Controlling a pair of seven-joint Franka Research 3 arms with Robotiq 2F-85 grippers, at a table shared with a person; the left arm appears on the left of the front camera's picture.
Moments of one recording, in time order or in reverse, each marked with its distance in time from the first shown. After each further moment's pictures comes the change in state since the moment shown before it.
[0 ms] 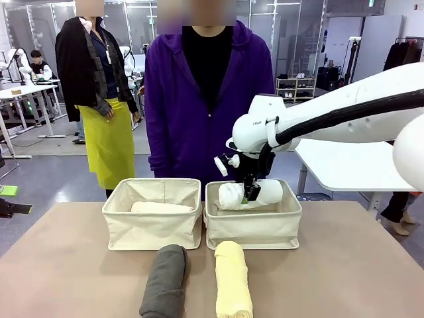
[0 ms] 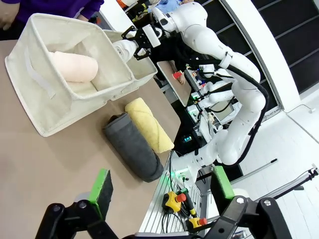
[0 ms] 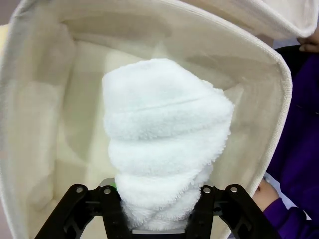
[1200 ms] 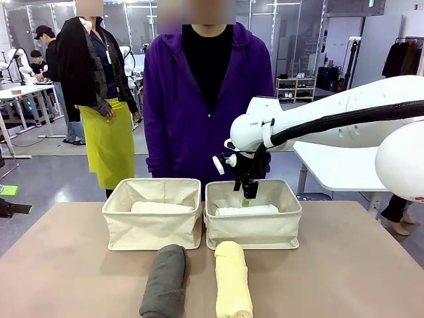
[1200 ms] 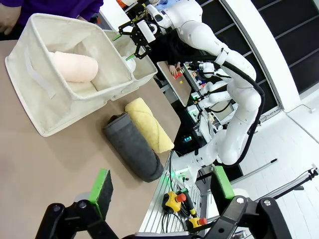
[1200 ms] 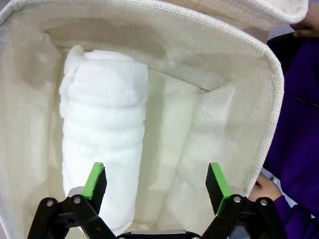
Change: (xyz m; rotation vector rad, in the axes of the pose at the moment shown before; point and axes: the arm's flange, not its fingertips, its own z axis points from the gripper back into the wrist) left arm 0.000 0.000 0.000 0.000 0.000 0.000; right arm -0.002 -0.014 -0.004 0.023 -0.010 -0.043
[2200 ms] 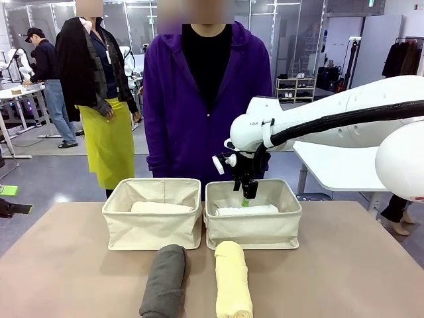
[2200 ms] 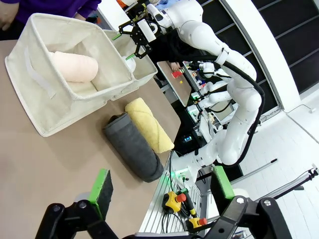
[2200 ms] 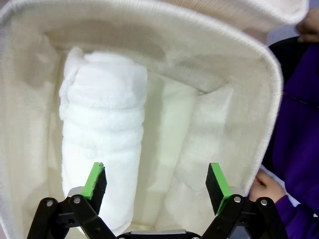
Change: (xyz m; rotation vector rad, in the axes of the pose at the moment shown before) left arm 0.000 0.000 0.000 0.000 0.000 0.000; right arm 0.005 -0.001 0.006 -0.016 -0.015 0.001
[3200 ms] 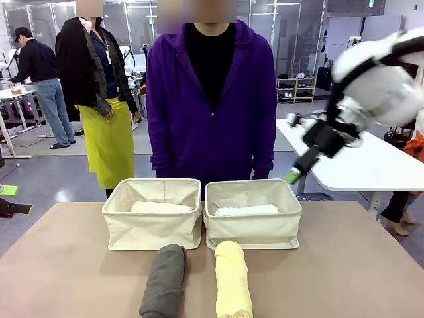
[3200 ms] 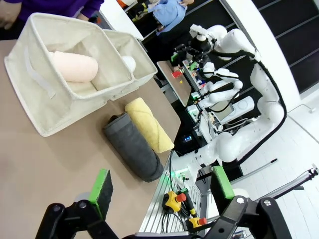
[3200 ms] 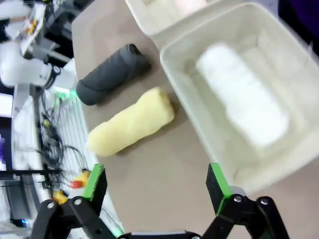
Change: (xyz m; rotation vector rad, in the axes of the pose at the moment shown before) left arm 0.000 0.000 0.000 0.000 0.000 0.000; right arm -0.147 0.184 0.139 0.330 -0.544 -0.881
